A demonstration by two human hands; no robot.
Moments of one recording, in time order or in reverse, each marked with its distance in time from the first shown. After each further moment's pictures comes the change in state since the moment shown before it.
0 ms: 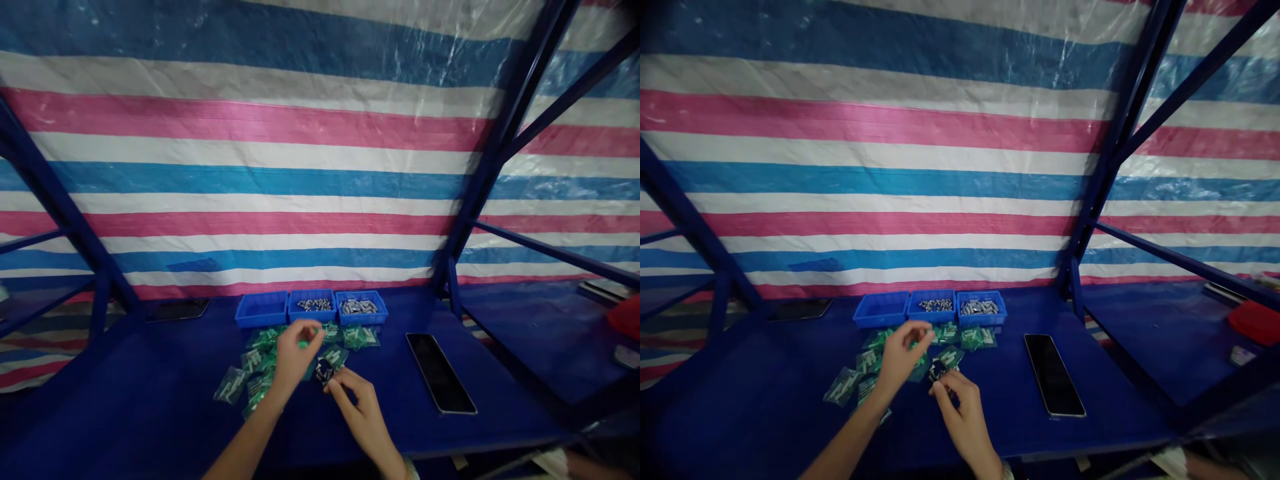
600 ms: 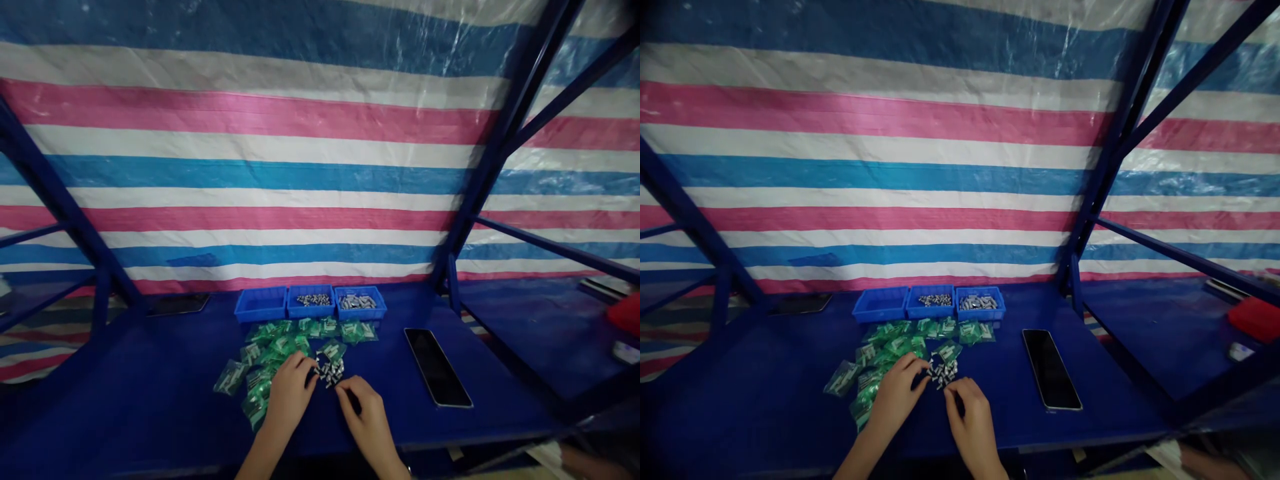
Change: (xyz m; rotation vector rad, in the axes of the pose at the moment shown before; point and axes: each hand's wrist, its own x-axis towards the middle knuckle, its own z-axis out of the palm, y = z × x) left_hand -0.071 -0.029 -0.006 0.632 -0.300 0.005; right_hand -0.029 0.035 -0.005 -0.246 0.064 0.007
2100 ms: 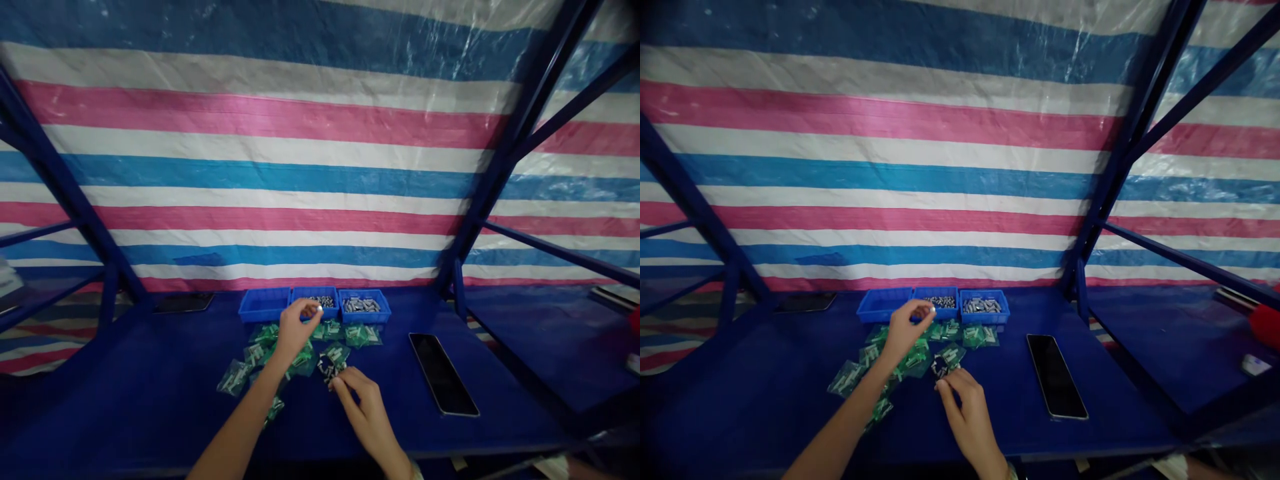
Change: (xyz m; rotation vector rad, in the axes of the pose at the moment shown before) left_hand 0.096 0.009 -0.040 -0.430 0.272 0.052; right_hand 0.026 -0.033 -0.011 0.158 -0.088 -0.077
